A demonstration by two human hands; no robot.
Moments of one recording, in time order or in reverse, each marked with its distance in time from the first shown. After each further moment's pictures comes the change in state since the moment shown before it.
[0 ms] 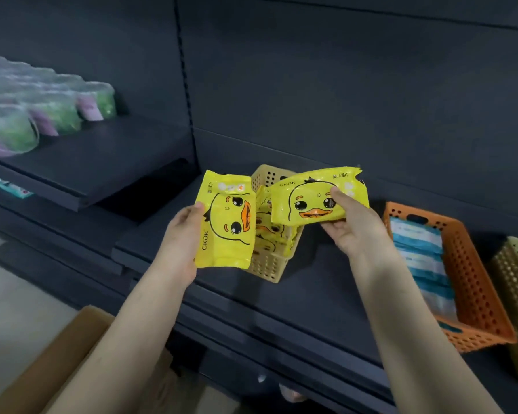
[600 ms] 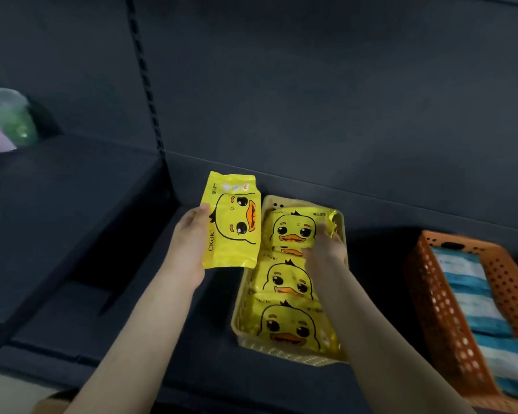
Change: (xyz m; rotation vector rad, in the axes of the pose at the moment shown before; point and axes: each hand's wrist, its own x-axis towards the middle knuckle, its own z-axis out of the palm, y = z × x) left_hand 0.201 0.052 0.040 0.016 -0.212 -0.094; right_hand 0.148 0.071 0.111 -0.534 0.524 0.019
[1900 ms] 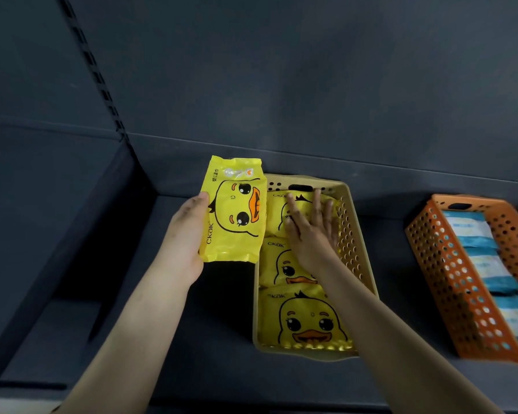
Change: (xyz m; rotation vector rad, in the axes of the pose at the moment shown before) left_hand 0.049 0.000 0.000 0.021 -0.191 -0.125; right_hand 0.040 0.052 0.023 -0.964 -0.148 -0.657
